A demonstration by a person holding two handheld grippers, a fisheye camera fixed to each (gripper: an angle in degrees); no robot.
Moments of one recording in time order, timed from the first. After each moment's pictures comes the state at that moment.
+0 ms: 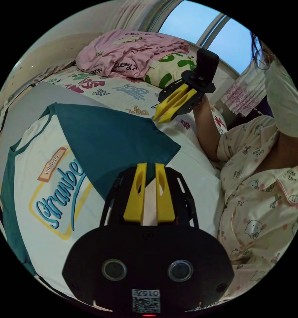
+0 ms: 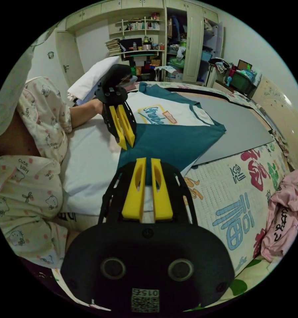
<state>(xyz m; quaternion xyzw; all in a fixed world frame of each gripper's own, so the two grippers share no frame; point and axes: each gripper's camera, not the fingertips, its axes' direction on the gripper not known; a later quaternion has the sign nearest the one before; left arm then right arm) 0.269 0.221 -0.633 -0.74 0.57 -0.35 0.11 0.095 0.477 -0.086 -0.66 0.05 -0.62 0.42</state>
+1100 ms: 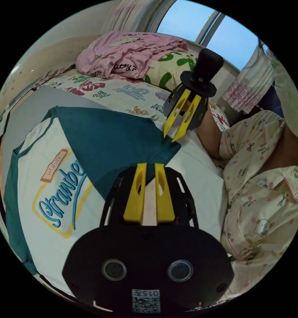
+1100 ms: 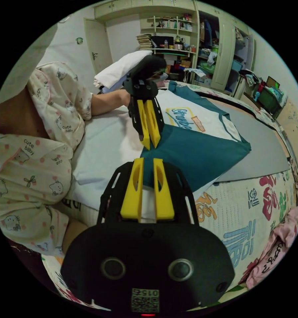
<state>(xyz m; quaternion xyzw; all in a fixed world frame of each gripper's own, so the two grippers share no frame) 0.253 0.201 -0.621 -0.74 0.57 -0.34 0.12 0.146 0.439 -0.053 -0.71 -0.04 -0.61 0.36</state>
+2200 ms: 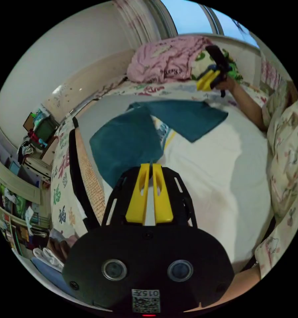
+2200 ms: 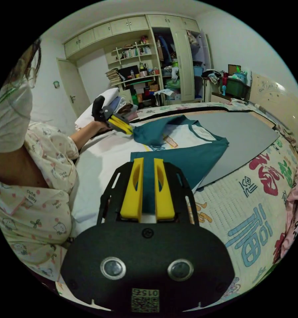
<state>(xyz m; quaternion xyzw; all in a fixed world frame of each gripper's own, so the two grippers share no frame) 0.112 0.103 -0.612 -0.81 0.51 -0.09 0.28 0.184 0.381 0.063 -0.64 -0.02 -0.55 0.53</state>
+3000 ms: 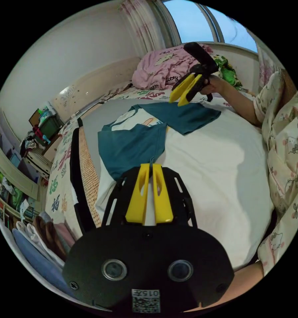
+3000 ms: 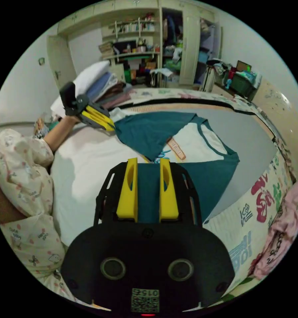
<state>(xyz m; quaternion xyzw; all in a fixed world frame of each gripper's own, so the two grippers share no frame) 0.096 0.037 -0.635 -0.81 0.48 -0.13 0.32 0.332 0.543 0.169 -0.66 0.07 -0.62 0.43</state>
